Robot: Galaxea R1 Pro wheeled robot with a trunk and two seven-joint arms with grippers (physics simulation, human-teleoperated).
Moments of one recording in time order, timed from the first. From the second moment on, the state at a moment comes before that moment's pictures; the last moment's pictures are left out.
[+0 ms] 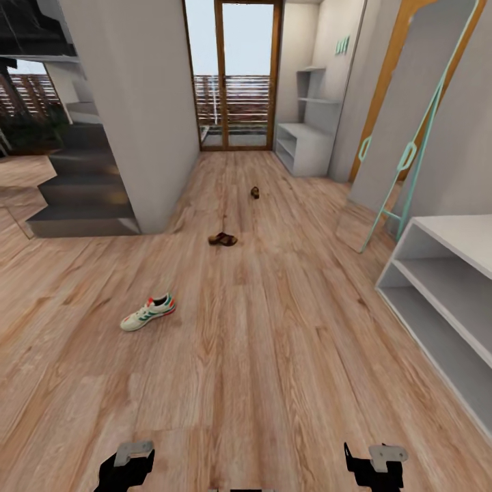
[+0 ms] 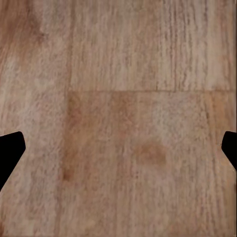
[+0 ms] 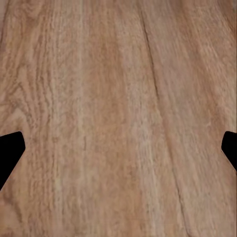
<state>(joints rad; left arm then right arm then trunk) -0.35 0.09 0.00 -0.33 0.07 -0.22 0.02 -0.24 -0.11 0.01 -0.47 0.00 -0.42 -0.09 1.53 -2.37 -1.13</state>
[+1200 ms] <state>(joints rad) -0.35 0.09 0.00 -0.33 0.07 -0.22 0.02 -0.24 -0.11 0.00 -0.47 0.00 -0.42 -0.09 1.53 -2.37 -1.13</state>
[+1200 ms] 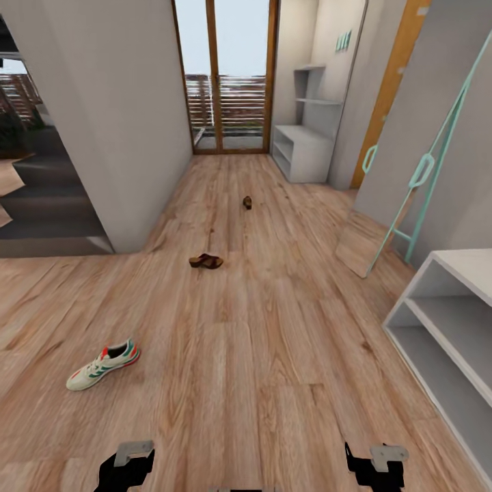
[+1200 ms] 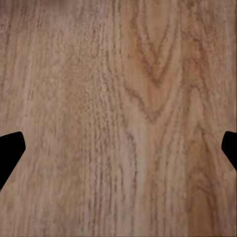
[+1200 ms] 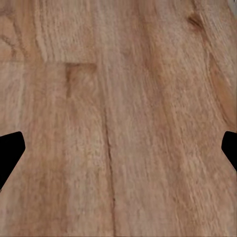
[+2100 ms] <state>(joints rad) -0.35 0.09 0.00 -0.33 0.07 -0.22 0.02 -0.24 -0.11 0.00 -0.47 0.00 -0.42 -0.09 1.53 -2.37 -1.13</state>
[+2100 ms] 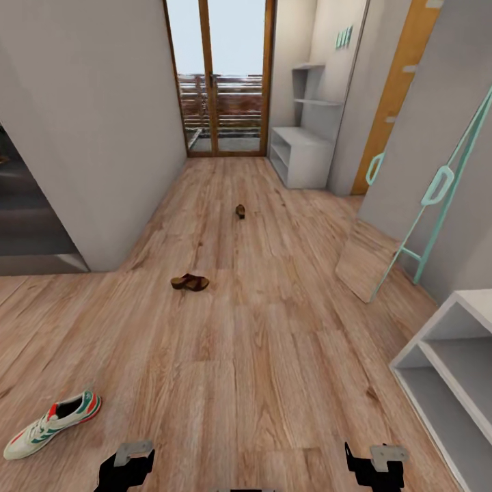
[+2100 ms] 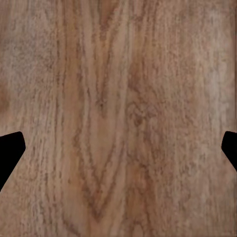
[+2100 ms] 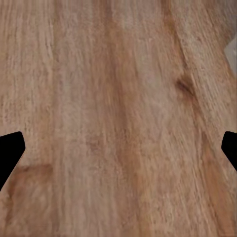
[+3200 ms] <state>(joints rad) -0.35 0.10 0.00 -0.33 0.07 -0.22 0.02 -0.24 -0.11 0.00 -0.47 0.00 -0.42 -0.09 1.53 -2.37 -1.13</state>
